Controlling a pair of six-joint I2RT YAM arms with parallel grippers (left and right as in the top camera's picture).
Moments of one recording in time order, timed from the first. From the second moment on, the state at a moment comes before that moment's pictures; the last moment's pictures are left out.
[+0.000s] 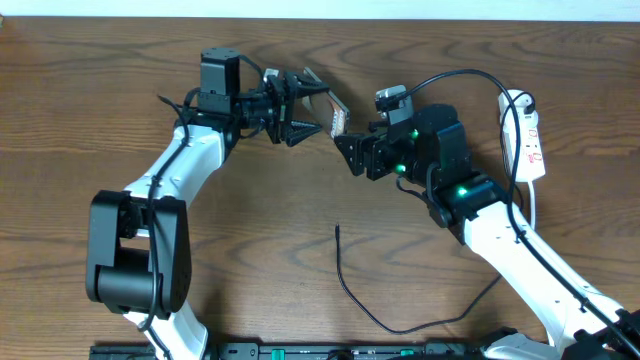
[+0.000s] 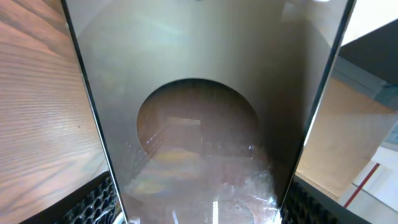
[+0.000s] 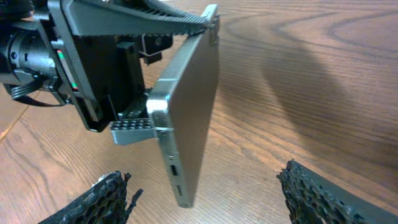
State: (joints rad) left arm -0.16 1.86 1.22 0.02 1.08 -1.48; right arm 0.45 1.41 0.93 -0.04 -0.33 0.30
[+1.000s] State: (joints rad) left arm -0.28 1.86 1.22 0.03 1.07 -1.51; right arm 0.46 1.41 0.93 -0.08 -0.29 0.33
